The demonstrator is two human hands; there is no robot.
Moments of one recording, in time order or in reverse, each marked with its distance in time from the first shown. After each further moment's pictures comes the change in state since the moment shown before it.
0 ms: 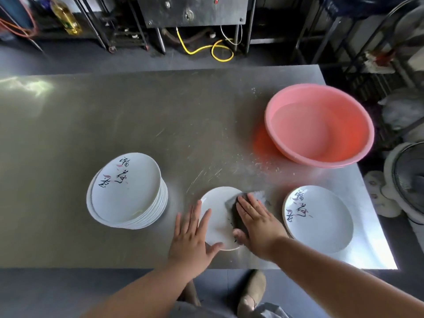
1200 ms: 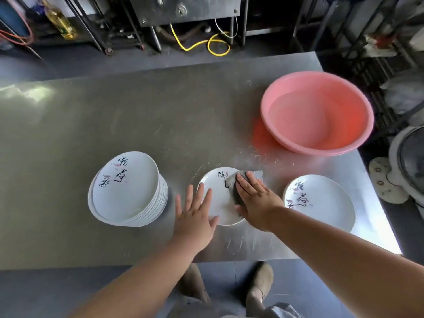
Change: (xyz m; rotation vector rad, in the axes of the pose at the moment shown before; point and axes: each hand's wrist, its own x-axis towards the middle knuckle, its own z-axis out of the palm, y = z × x) left_hand 0.040 0.009 -0.033 0.044 -0.117 -0.143; right_hand 0.039 0.020 -0.009 0.002 -0.030 0.031
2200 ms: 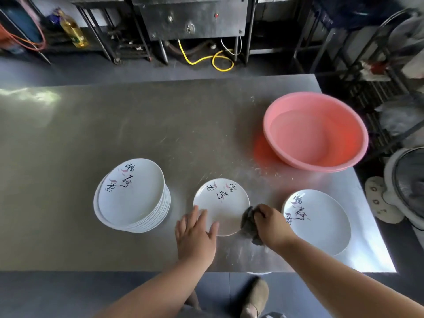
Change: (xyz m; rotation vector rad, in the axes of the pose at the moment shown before) left_hand -0.021 0.021 0.007 -0.272 0.054 -0.297; right_hand -0.055 -0.021 -0.027 0.913 0.156 0.429
